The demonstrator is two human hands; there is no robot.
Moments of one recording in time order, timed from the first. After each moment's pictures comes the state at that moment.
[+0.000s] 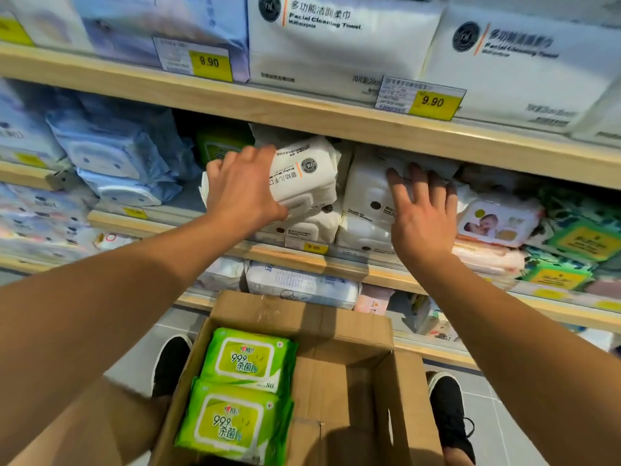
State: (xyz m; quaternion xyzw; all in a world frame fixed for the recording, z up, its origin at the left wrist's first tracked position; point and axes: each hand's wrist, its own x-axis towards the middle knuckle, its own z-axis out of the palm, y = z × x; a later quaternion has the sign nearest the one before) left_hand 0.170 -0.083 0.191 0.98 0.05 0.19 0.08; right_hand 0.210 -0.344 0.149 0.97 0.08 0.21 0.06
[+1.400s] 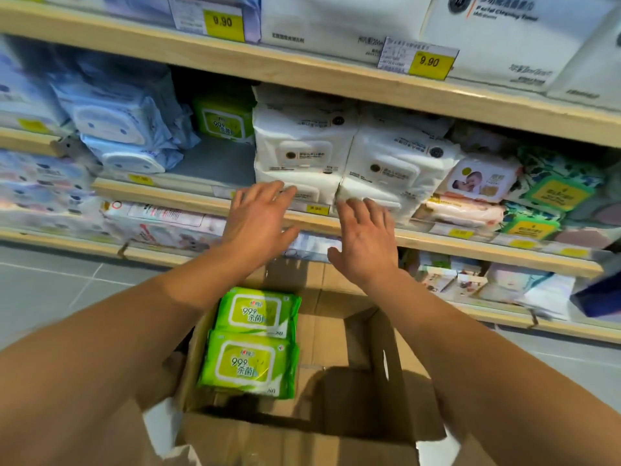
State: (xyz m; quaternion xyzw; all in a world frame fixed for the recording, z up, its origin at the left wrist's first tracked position) left_hand 0.088 -0.087 0.116 0.98 -0.08 0.15 0.08; right_hand 0.093 -0.282 0.119 0.98 0.16 0.08 -0.03
